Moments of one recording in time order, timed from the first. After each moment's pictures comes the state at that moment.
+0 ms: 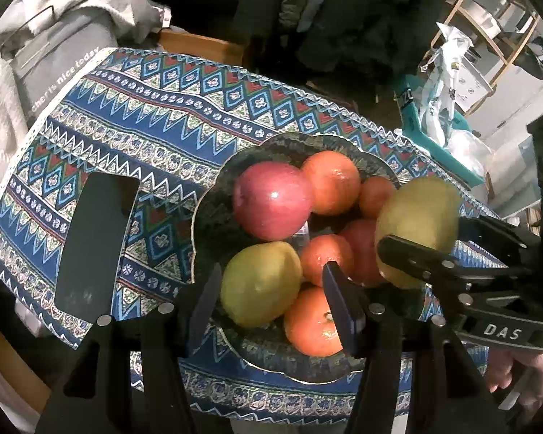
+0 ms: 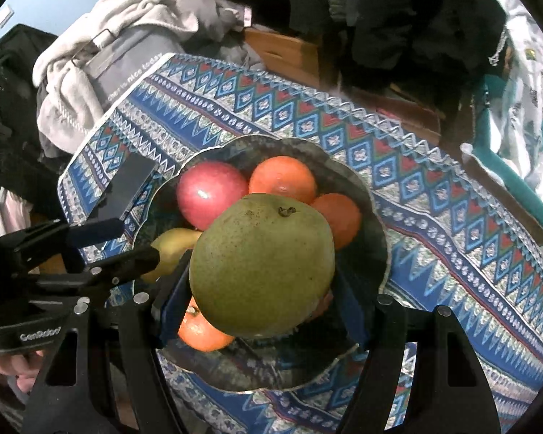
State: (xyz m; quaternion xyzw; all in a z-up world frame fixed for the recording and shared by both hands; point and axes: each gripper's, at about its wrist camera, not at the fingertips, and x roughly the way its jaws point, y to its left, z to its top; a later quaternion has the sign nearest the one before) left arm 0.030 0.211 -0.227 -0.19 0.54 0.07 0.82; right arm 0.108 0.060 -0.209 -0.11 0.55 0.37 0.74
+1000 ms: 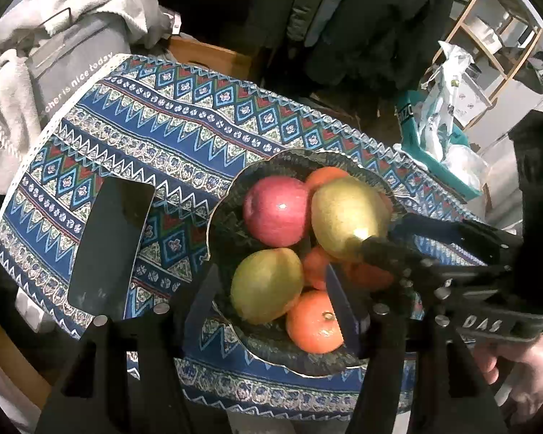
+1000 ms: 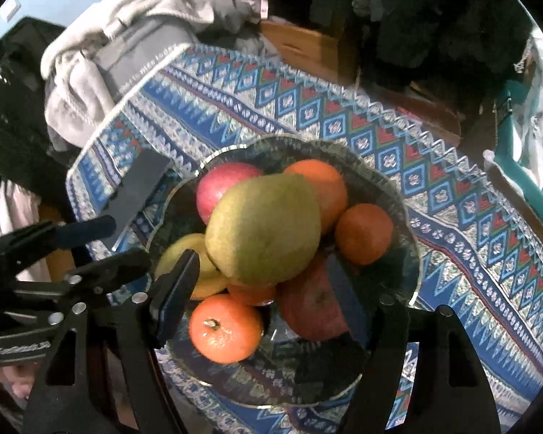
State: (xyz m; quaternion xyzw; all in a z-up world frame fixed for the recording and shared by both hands) left arm 0.021 0.221 -0.203 -0.20 0.52 0.08 0.83; right arm 0.110 0.074 -0.205 -0.11 0.55 0.39 0.73
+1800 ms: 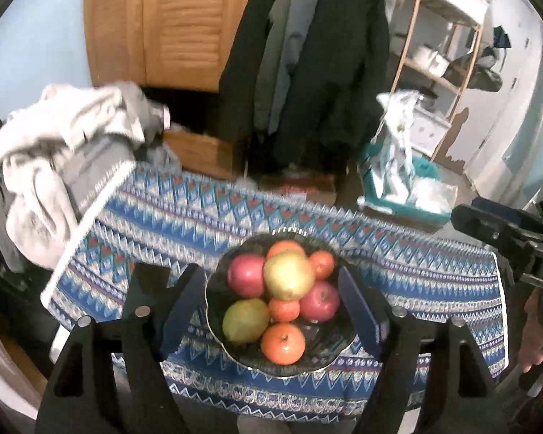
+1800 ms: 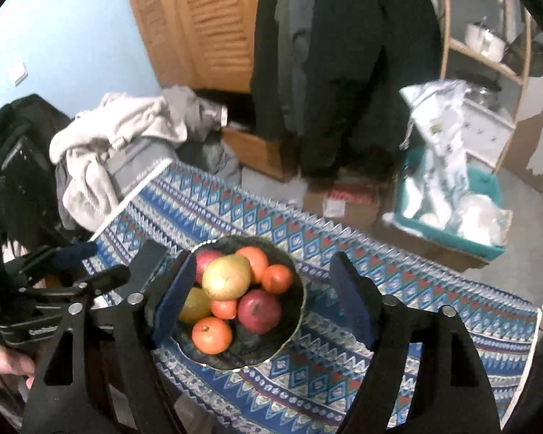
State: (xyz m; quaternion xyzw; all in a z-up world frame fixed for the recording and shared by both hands) left arm -0.008 0.171 -0.069 -0.11 0.41 0.09 0.90; right arm 0.080 -0.029 -0.042 -0.06 0.41 0.33 0.85
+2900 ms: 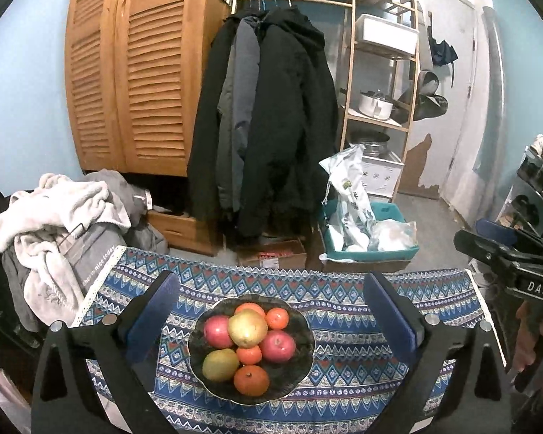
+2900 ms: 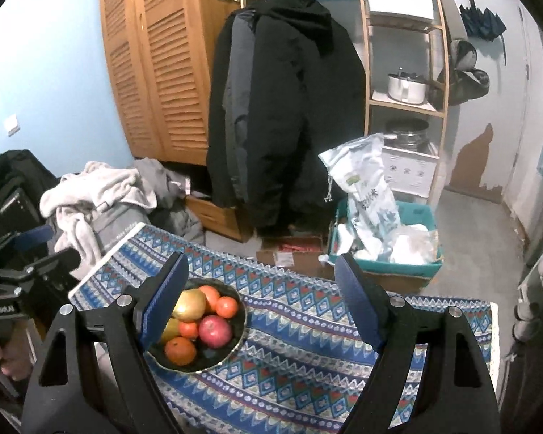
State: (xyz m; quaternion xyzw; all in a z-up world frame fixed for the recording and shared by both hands) left arm -0.042 0.097 0.015 -0.04 0.30 0.06 0.95; right arm 0.026 -0.144 0.025 -0.02 0.30 0.26 0.92
